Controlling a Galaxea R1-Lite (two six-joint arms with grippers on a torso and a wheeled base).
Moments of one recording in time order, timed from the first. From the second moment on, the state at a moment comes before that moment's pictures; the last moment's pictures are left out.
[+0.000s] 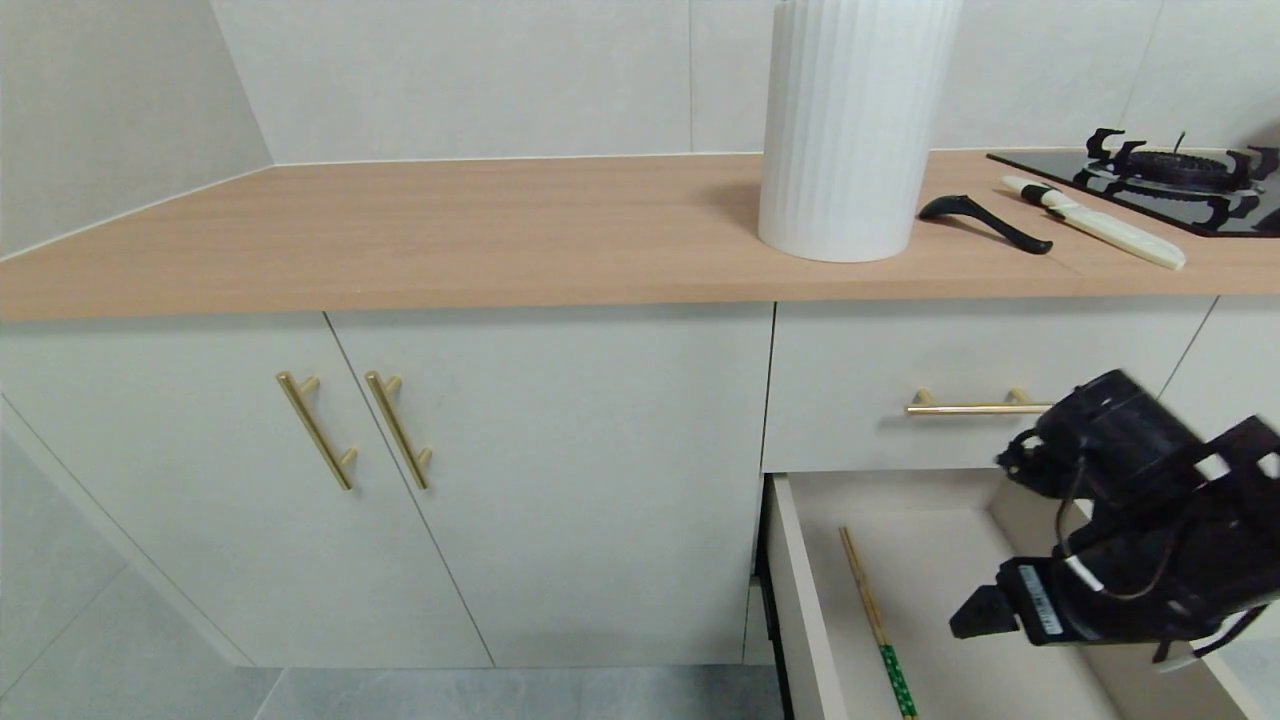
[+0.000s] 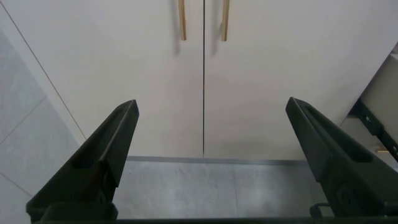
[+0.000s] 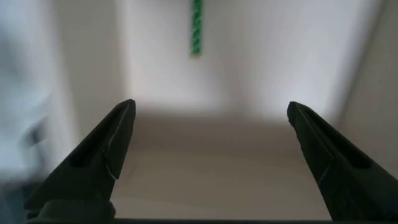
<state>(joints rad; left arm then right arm) 0.01 0.00 0.00 0.00 0.03 -0.01 0.42 1.58 -0.95 0.51 -0.04 0.37</state>
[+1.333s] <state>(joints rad) 0.01 0.00 0.00 0.00 0.03 -0.01 0.32 1.24 -1.06 0.66 0.00 0.21</state>
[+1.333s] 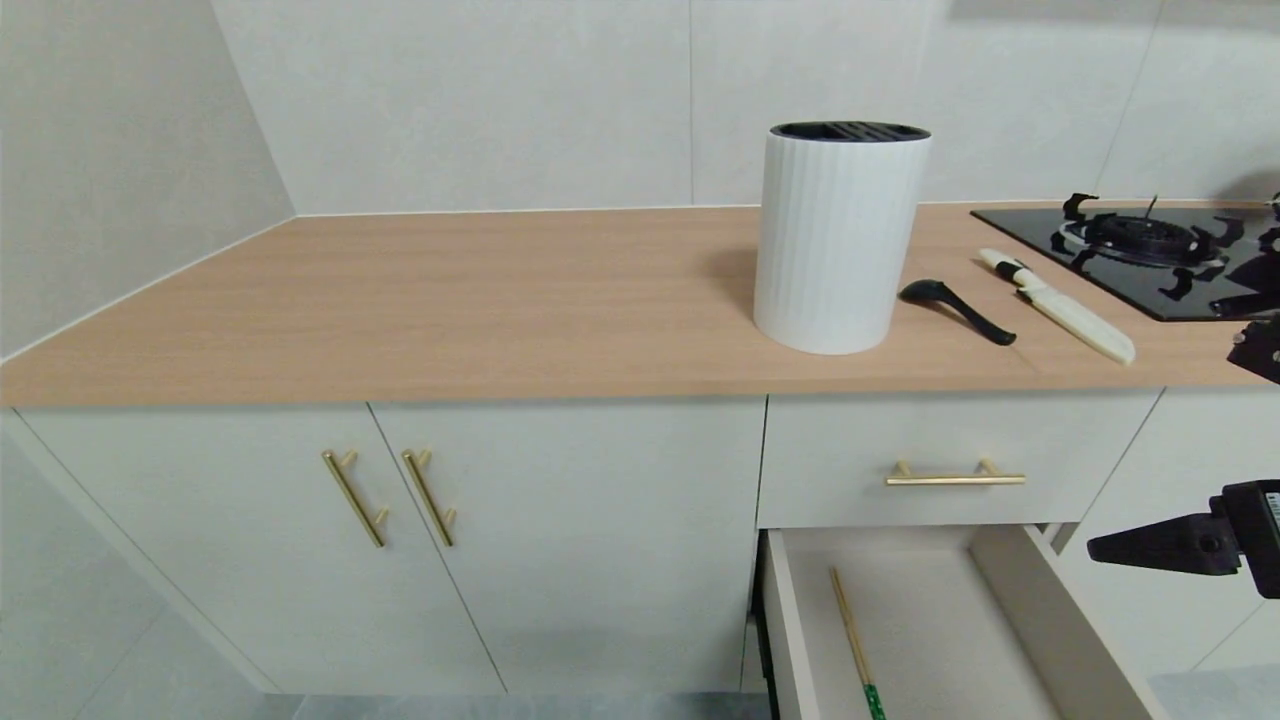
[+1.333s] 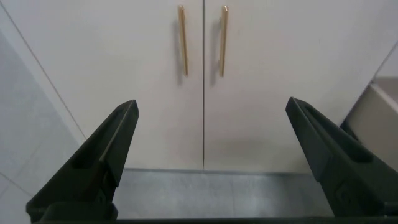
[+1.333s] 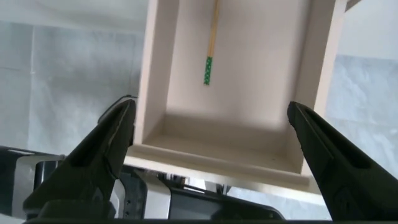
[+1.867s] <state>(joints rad) 0.01 0.00 0.00 0.00 0.03 -0.01 0.32 1.26 -1.06 0.66 0.00 0.21</state>
